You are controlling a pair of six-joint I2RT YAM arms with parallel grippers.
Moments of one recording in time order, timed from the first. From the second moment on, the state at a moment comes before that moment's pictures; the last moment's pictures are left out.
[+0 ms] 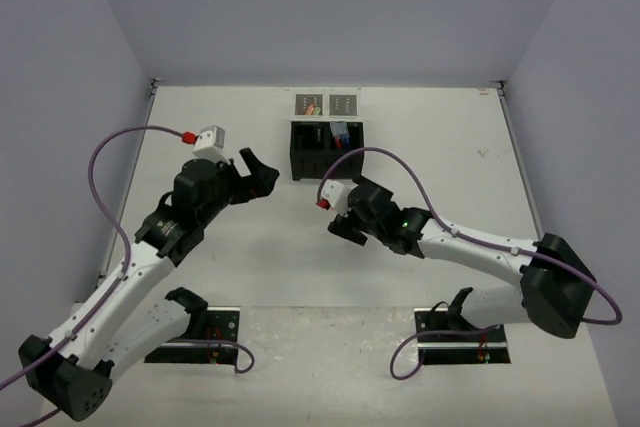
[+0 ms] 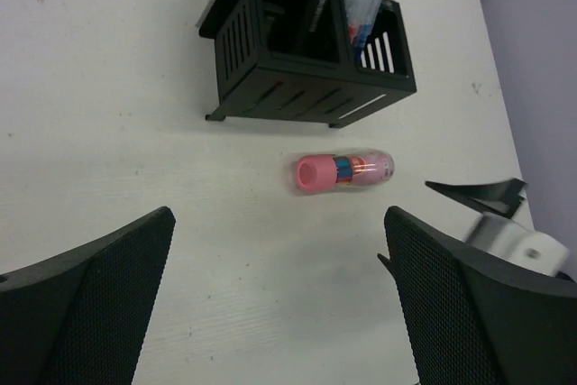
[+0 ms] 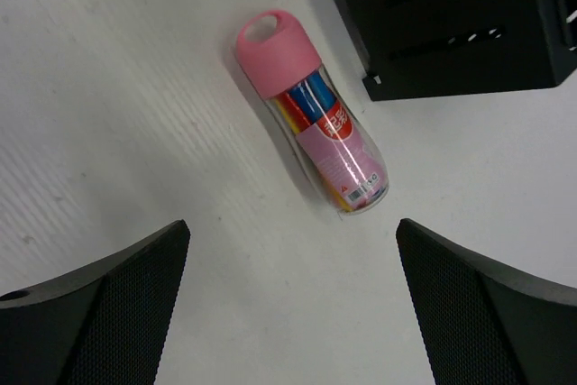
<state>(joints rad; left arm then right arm) -0.49 0.81 0.78 -0.34 -0.10 -0.63 0.90 1.34 0.77 -0.22 0.31 -0.43</state>
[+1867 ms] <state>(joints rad) -0.49 0.59 0.62 -0.35 0.04 -0.56 0.78 1.58 0.90 -0.41 -0.29 -0.43</state>
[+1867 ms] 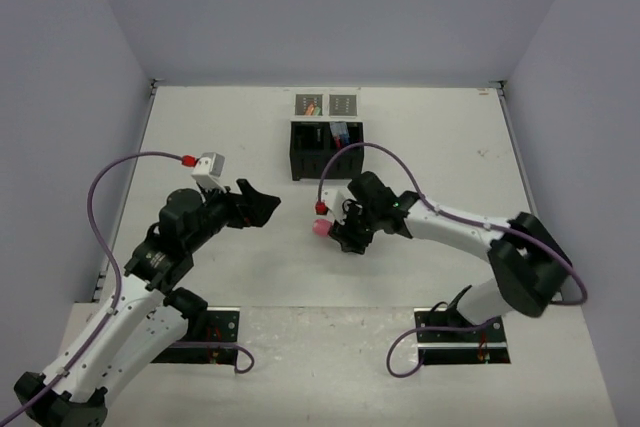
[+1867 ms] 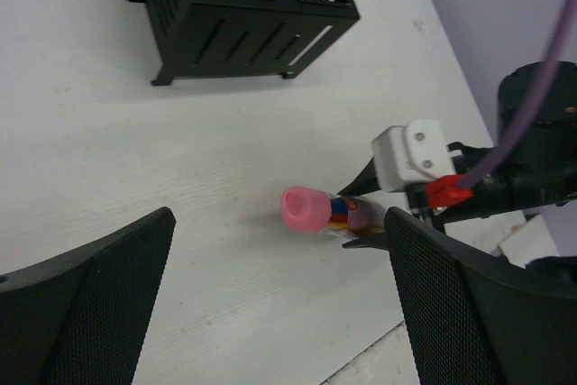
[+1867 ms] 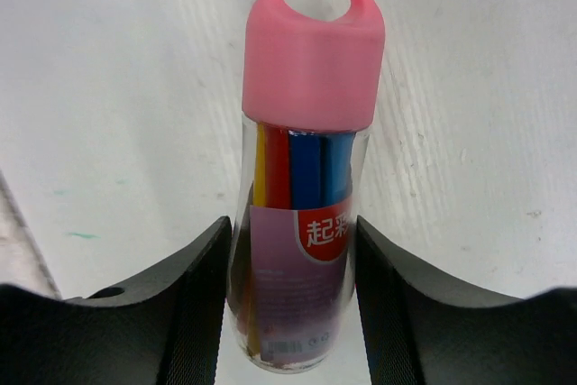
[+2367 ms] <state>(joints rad) -0.54 0.83 0.42 0.56 0.56 -0.77 0.78 0.97 0.58 0.19 -0.59 0.06</state>
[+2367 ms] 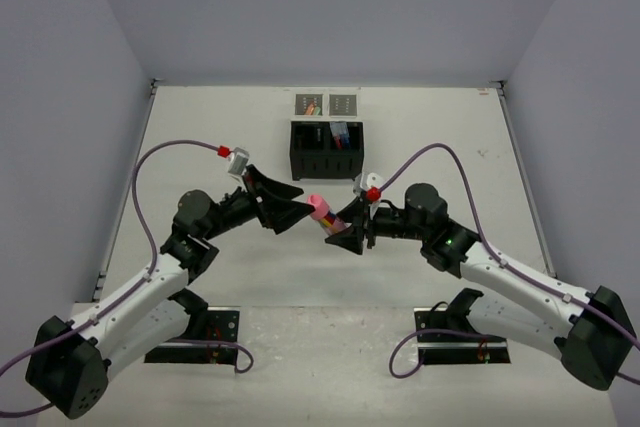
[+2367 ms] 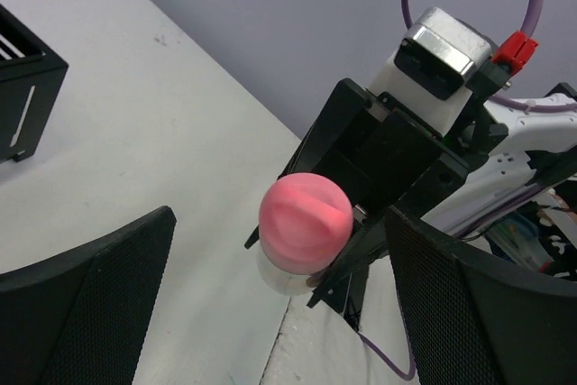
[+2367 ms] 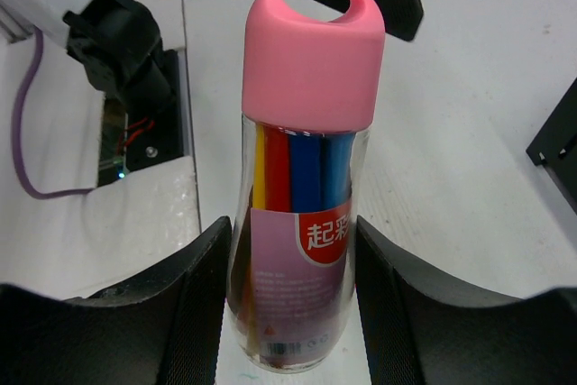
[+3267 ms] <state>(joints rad) -0.70 1.04 0.63 0.55 0.50 -0.67 0.78 0.80 0.61 0.18 -0.47 0.12</state>
